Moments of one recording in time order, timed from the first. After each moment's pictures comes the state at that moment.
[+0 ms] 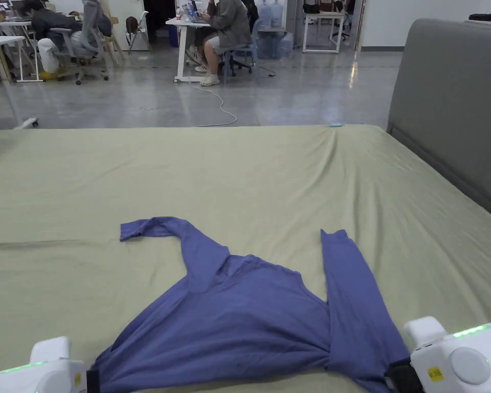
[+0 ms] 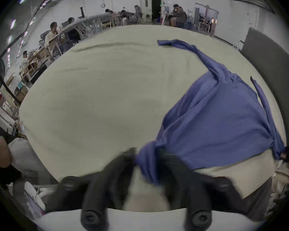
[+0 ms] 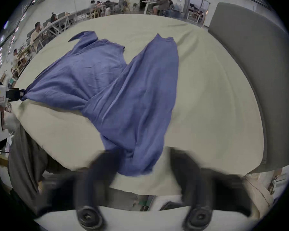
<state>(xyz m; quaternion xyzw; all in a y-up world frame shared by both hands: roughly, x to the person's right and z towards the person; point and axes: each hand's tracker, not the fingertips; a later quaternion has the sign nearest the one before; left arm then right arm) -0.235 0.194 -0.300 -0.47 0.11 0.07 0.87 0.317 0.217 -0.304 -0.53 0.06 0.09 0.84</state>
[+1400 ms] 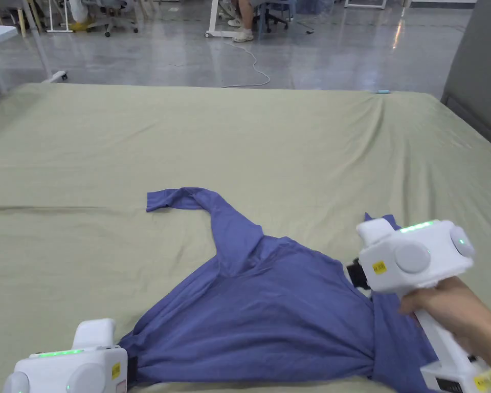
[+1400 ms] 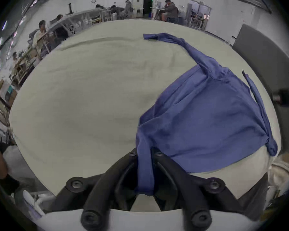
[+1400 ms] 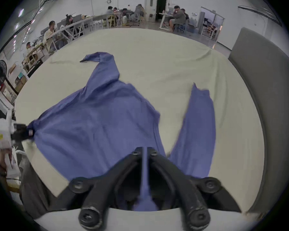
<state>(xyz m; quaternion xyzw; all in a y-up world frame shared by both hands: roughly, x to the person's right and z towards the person) -0.209 0.179 -0.323 -0.50 0.05 0.05 0.86 0.189 0.260 -0.491 -0.48 0.14 0.12 0.86</state>
